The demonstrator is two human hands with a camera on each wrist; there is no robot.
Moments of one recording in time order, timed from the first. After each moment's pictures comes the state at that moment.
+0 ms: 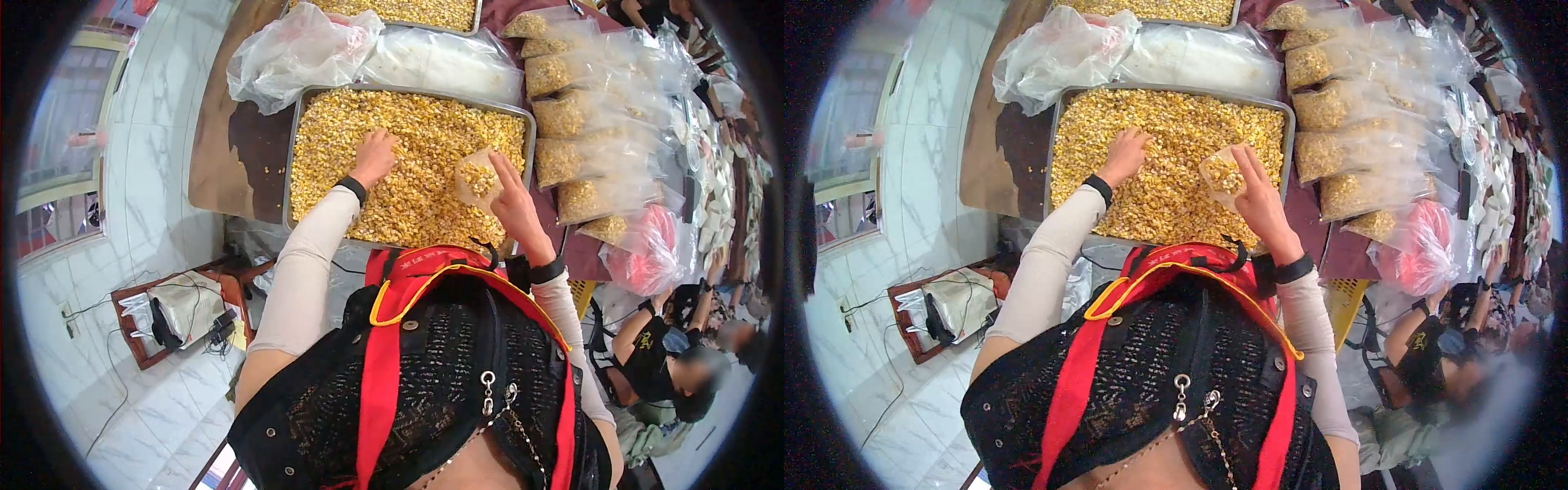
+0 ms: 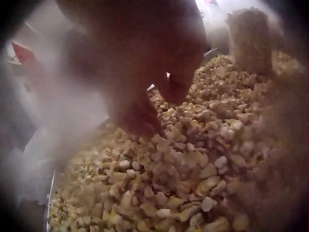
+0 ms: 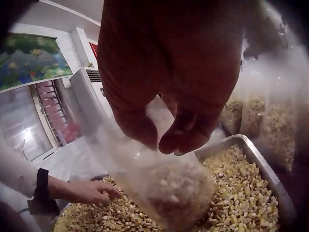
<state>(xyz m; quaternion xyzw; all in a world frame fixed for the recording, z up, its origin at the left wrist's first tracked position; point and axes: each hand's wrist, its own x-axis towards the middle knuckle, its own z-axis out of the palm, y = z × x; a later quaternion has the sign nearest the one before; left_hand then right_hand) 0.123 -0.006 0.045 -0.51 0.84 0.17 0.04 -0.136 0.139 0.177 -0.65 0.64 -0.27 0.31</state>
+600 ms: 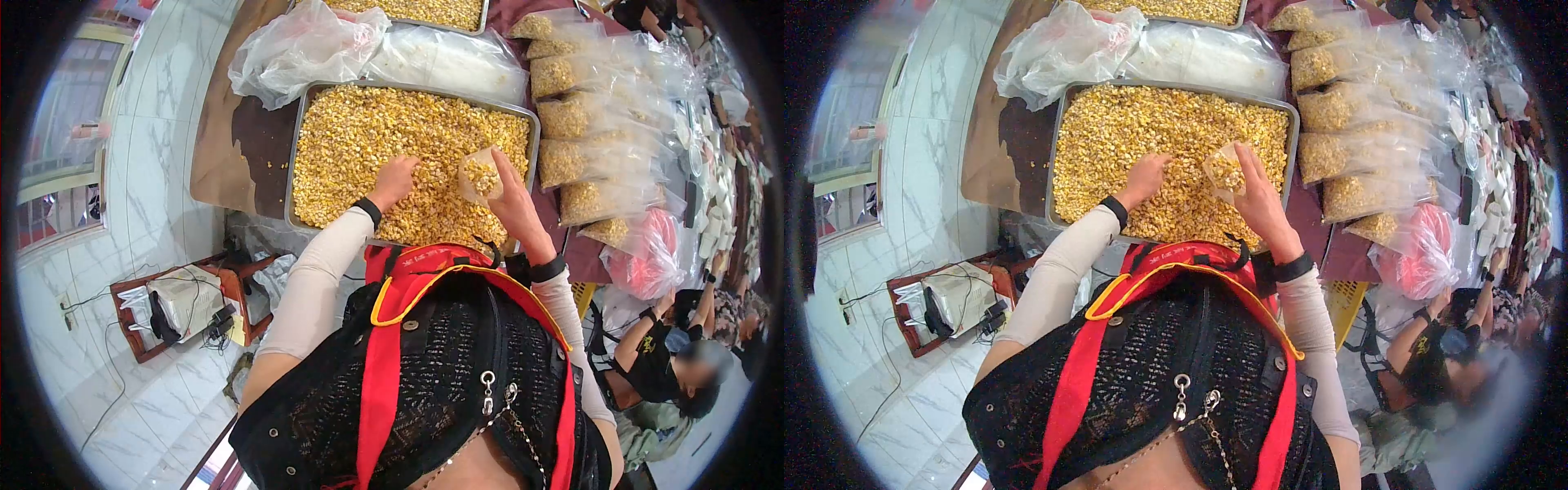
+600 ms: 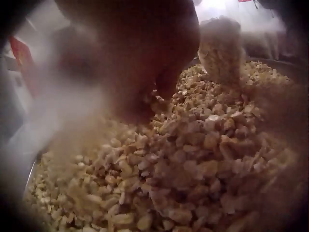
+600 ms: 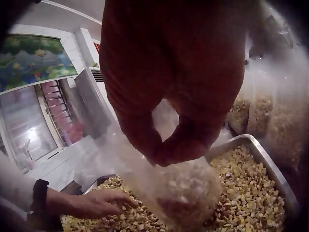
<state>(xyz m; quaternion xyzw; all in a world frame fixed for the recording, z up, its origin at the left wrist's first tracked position) 0.107 0.044 0.028 -0.48 0.84 0.26 -0.08 -0.131 0.134 0.173 -0.66 0.63 -0.27 0.31</state>
